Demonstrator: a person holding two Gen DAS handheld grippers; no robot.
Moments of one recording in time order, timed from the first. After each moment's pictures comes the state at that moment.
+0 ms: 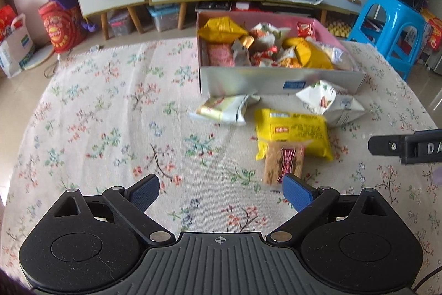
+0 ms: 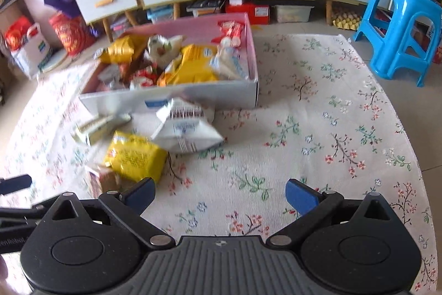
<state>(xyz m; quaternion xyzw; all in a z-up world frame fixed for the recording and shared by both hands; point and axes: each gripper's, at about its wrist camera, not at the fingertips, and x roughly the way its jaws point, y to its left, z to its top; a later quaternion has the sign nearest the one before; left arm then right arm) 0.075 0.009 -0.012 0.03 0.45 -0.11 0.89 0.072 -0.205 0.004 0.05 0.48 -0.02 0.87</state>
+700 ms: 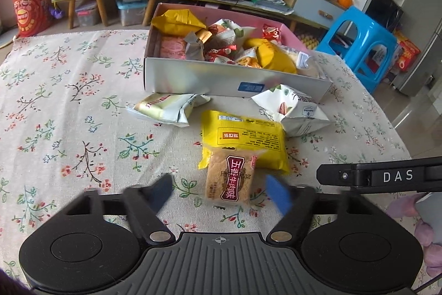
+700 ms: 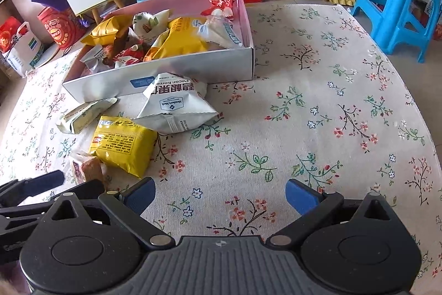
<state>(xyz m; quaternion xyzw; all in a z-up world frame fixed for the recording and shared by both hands) 0.087 -0.013 -0.034 -0.04 0.44 -0.18 0.88 0.077 -0.210 -0.016 0.09 0.51 -0.03 0.86</state>
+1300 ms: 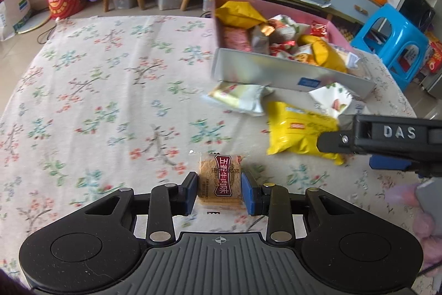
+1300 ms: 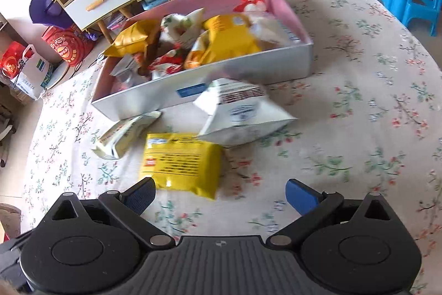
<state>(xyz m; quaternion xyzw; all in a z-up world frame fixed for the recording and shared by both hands) 0.089 0.039 -0.027 -0.03 0.48 -0.11 0.87 0.103 -0.158 -0.017 0.16 0.51 -0.02 0.84</state>
